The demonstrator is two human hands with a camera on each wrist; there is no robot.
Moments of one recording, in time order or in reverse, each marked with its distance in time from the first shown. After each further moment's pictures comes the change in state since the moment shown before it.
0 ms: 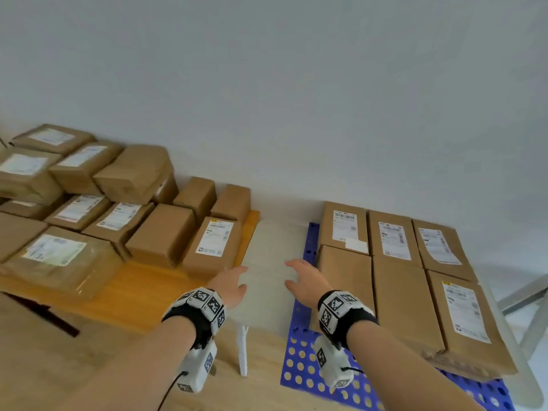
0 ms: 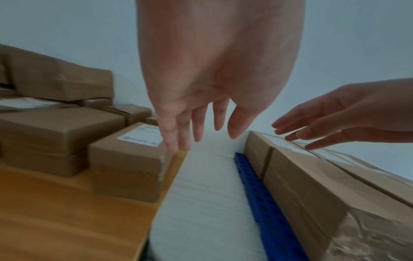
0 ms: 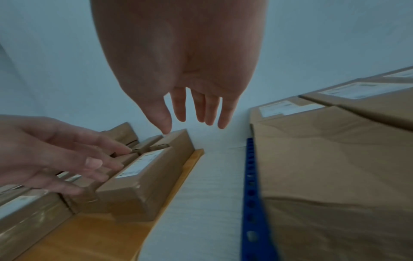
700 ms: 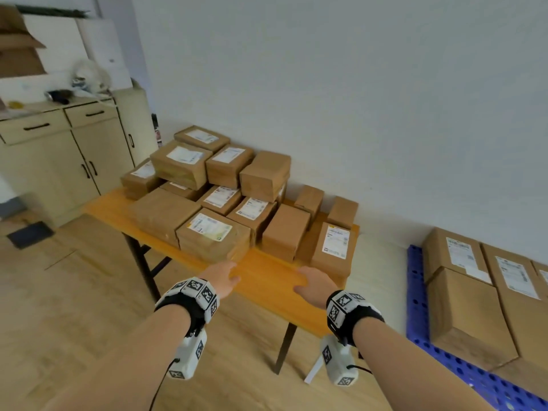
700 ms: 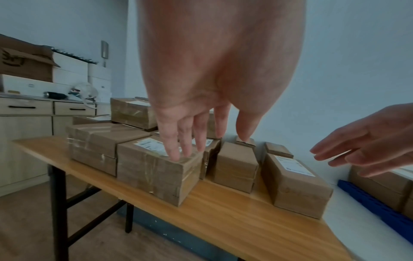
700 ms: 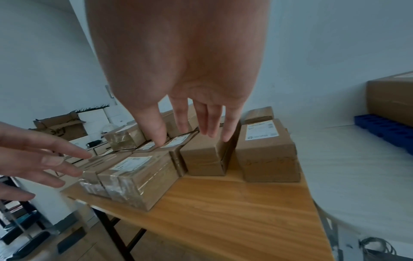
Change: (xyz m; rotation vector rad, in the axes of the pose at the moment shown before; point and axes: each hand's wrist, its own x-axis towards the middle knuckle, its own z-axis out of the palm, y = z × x) left_hand -0.150 -0.291 -0.145 0.039 0.129 -0.191; right_hand 0.004 -0.280 0.156 -0.141 -0.143 -0.077
